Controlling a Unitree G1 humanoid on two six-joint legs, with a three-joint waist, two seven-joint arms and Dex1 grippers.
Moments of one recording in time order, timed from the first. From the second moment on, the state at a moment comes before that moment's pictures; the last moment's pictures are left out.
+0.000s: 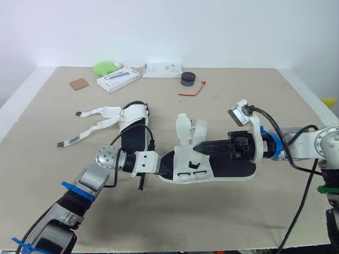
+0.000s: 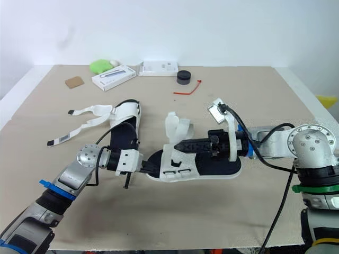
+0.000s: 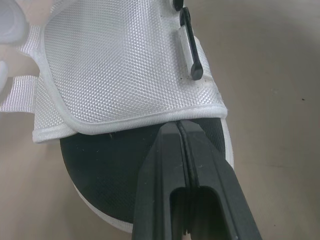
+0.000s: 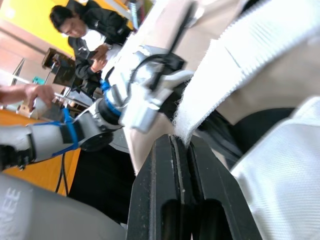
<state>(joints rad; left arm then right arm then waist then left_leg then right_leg) -0.49 0.49 -0.37 0.10 -0.09 -0.15 -1.21 -0.68 -0.93 0.07 -0.04 1.66 1.35 0.43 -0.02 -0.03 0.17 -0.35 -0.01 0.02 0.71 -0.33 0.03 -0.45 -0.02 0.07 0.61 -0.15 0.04</state>
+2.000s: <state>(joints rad) -0.48 0.49 -0.37 0.07 -0.09 -0.13 -1.20 -0.69 -0.82 0.03 -0.10 1.12 1.59 0.72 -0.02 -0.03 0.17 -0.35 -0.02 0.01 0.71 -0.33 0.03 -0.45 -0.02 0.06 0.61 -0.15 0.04</state>
